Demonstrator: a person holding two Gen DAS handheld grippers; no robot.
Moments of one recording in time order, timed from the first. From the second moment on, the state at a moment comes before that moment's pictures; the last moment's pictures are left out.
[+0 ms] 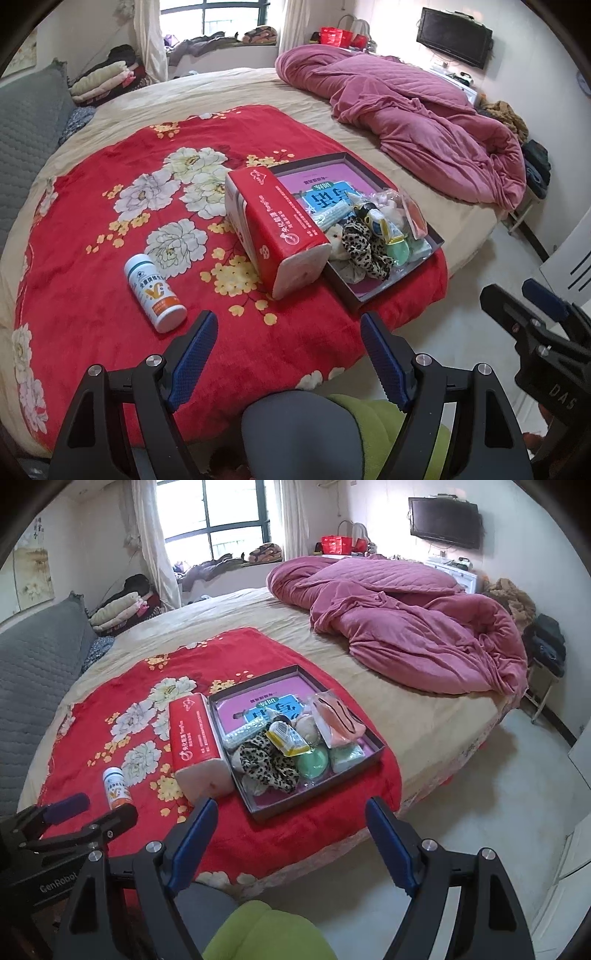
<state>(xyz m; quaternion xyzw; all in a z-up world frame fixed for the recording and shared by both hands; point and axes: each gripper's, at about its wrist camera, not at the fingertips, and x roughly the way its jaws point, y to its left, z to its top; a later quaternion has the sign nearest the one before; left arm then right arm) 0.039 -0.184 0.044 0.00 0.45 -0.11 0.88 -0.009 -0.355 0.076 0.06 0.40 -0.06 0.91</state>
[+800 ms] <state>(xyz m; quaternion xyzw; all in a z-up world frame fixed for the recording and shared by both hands) 0.029 -0.189 0.040 0.01 0.45 -0.09 0.89 -0.018 -0.360 0.062 0.08 0.41 -0.07 0.91</state>
